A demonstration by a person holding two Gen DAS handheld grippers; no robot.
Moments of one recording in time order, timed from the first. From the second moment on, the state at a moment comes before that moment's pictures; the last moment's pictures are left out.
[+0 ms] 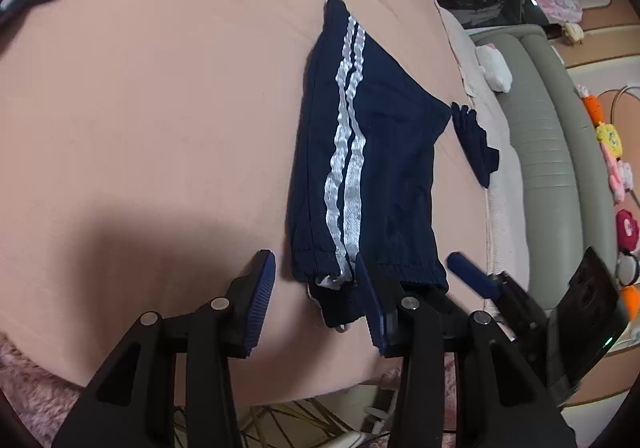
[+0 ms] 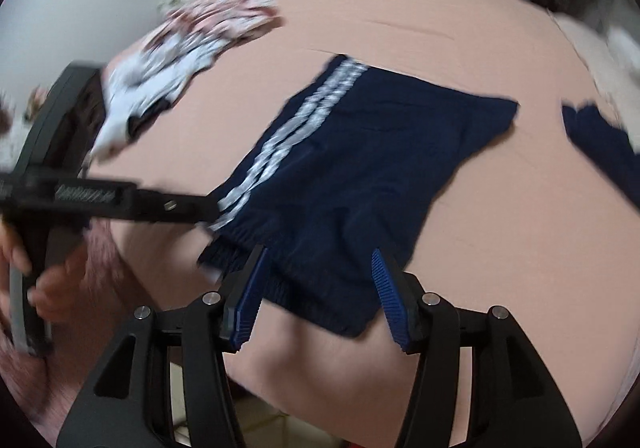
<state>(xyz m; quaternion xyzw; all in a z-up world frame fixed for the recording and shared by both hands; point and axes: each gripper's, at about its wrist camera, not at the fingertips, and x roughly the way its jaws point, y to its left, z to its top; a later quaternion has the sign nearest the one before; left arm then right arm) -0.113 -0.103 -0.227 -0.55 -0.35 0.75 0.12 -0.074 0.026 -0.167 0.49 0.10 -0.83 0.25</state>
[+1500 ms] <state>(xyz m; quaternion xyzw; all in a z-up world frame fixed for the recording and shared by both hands) -0.074 -0.087 -0.215 -0.58 -0.22 0.77 0.15 -0.071 0.135 -0.188 0.54 0.04 -0.83 0.15</state>
